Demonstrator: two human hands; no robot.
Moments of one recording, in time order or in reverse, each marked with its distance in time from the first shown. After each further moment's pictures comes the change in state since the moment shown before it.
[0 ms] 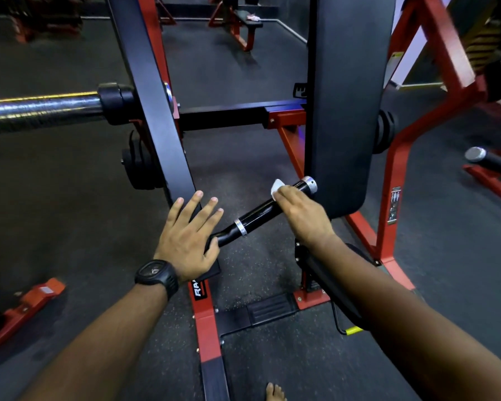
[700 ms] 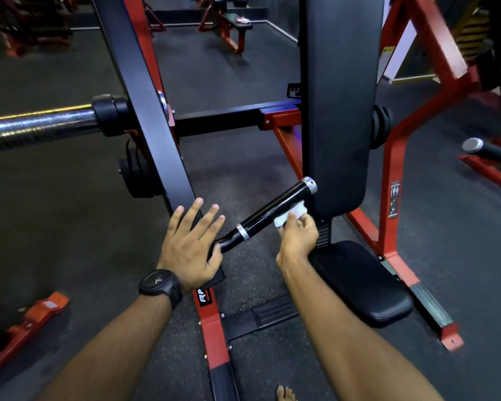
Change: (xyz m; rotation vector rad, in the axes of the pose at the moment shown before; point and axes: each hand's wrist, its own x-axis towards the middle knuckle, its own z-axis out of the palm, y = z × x) left_hand -0.001 -0.001 0.000 -0.010 -0.005 0.013; right_hand 0.012 -0.067 0.033 1.245 0.652 1.509
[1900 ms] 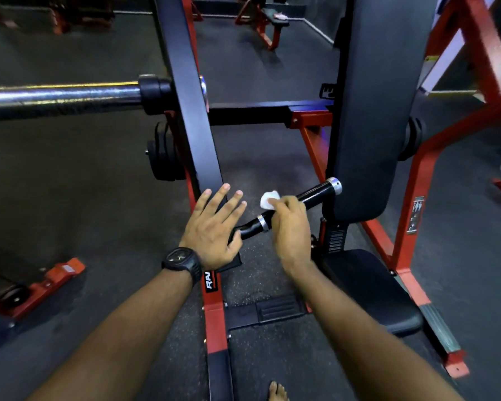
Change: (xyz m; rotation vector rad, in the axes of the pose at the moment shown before) left_hand -0.001 -0.001 0.003 0.018 0.036 -0.014; right_hand -0.058 -0.005 -0.008 -0.863 -0.575 -0.883
